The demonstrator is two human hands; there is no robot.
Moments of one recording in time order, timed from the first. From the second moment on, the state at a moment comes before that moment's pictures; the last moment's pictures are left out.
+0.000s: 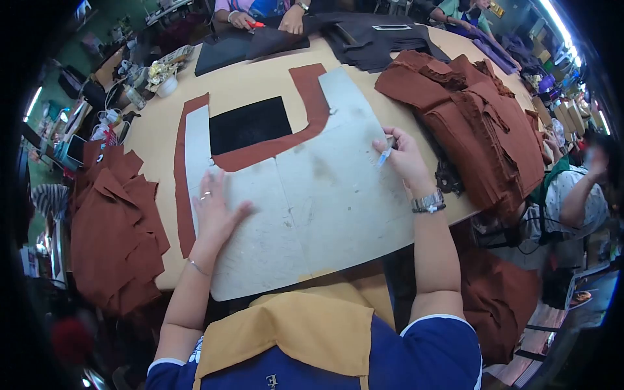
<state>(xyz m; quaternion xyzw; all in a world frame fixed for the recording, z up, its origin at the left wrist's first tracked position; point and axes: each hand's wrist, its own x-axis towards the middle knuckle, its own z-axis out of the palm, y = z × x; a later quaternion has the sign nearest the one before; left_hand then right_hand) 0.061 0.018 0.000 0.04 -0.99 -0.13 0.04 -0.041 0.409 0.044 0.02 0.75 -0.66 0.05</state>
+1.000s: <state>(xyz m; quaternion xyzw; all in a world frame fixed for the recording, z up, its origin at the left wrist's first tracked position) -0.126 0.163 0.000 0.08 -0.97 -0.19 0.09 -0.122 0.334 -0.017 -0.23 0.87 -0.40 -0.19</state>
